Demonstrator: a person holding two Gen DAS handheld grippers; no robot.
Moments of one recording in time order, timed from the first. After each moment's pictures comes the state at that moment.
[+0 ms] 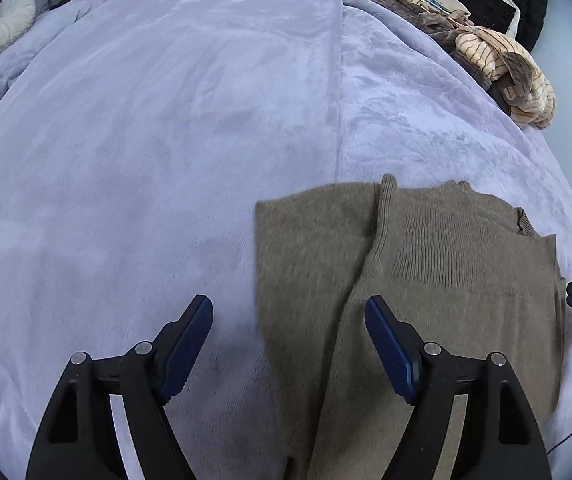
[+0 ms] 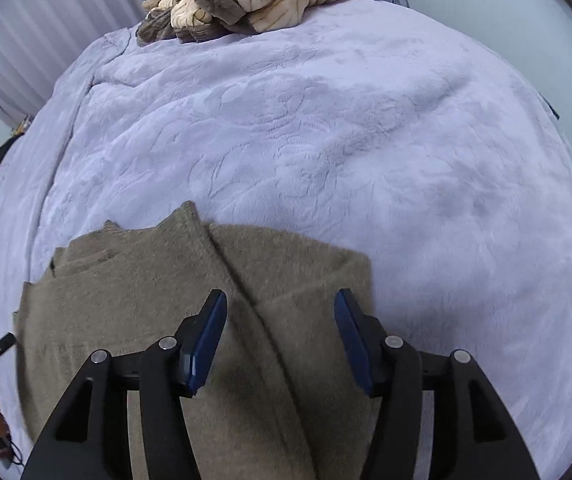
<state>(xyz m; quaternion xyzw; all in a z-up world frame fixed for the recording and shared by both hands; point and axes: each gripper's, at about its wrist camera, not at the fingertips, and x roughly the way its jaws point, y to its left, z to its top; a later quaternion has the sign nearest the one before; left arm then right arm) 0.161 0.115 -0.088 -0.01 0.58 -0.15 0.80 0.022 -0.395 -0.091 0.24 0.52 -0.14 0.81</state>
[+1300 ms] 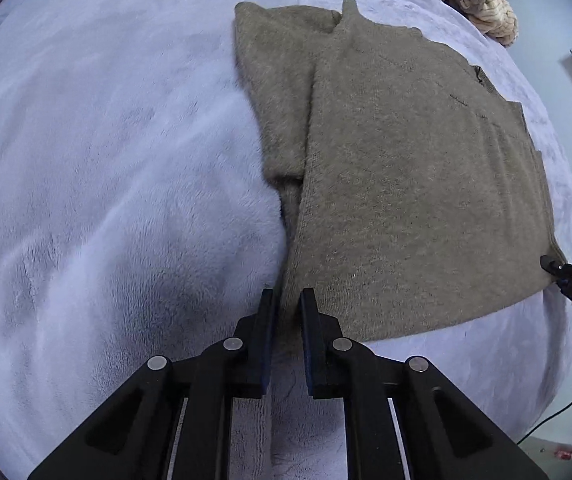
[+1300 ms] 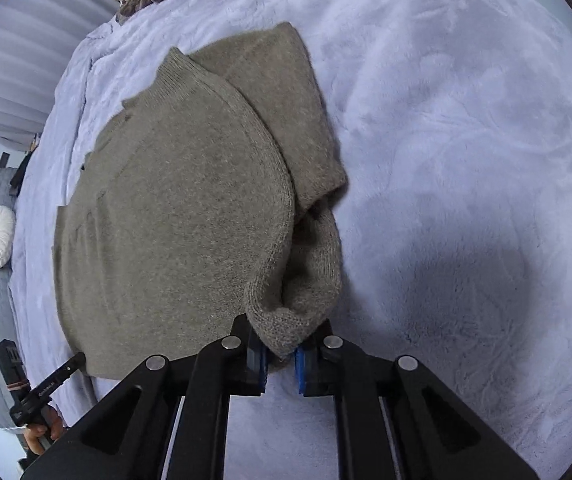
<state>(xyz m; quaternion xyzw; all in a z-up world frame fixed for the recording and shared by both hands) 0.046 0.143 -0.125 0.01 0.65 -0.22 0.73 -0.103 -0.342 -0.134 0.36 0.56 -0.12 0.73</state>
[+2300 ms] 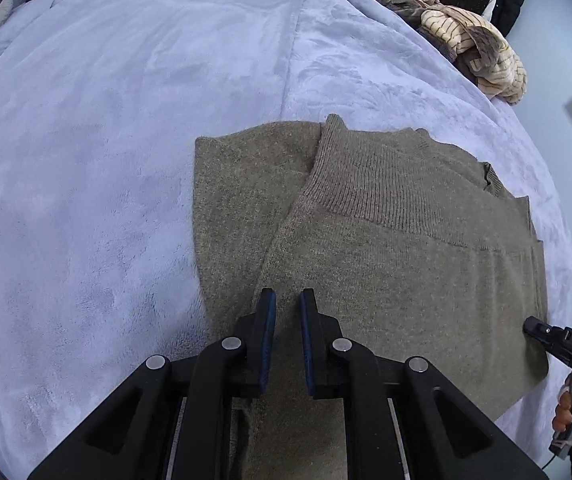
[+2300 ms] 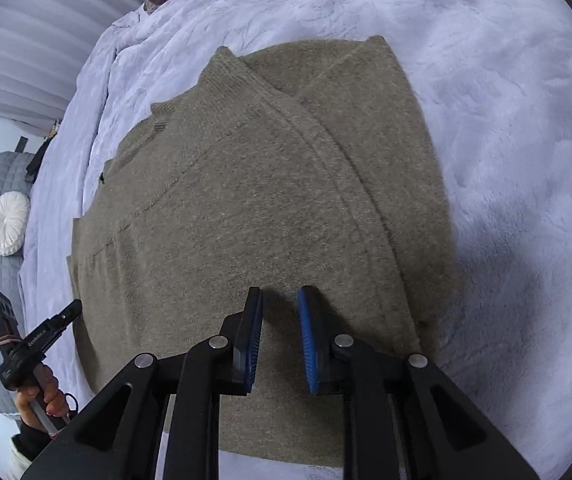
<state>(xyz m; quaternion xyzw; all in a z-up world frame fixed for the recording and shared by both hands) 0.128 0.088 -0.103 -0.02 0.59 -0.20 0.78 -0.053 -0.344 -0.132 0.36 0.54 -0.07 0.75</state>
